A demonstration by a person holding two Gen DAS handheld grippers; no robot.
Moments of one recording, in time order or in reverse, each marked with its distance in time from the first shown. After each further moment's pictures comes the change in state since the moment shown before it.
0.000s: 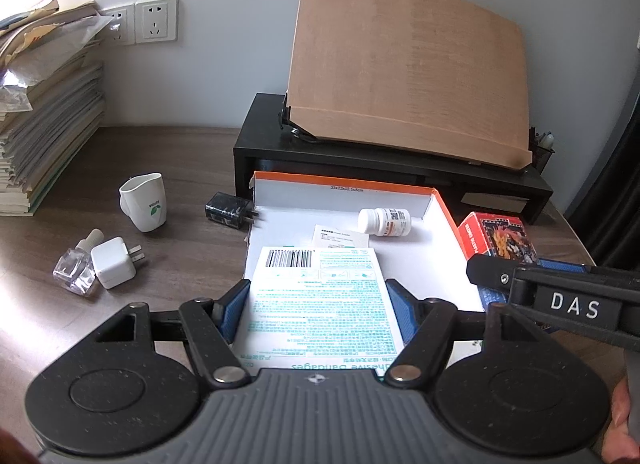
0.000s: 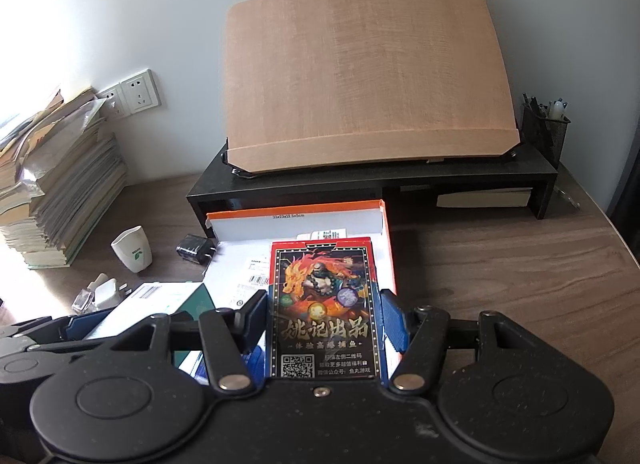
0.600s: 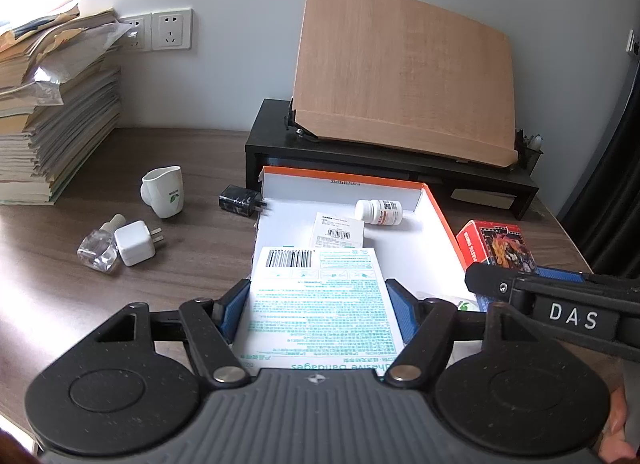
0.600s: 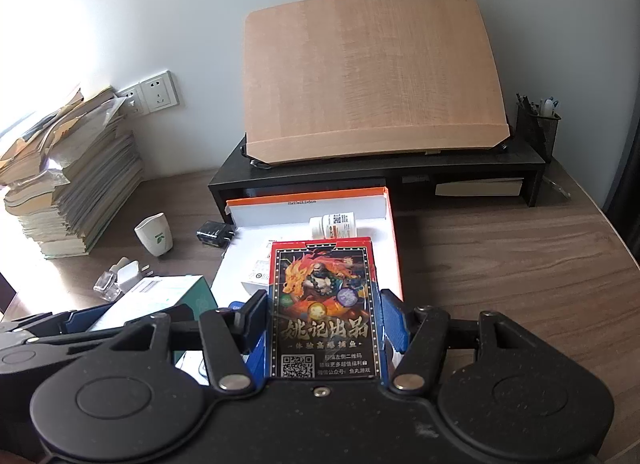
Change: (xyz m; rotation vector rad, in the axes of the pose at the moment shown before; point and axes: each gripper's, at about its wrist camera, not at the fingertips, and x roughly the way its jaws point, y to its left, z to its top) left arm -0.035 -0.001 -0.021 -0.010 -0.028 0.006; right arm -0.038 0.005 -0.025 -0.006 -0.018 0.019
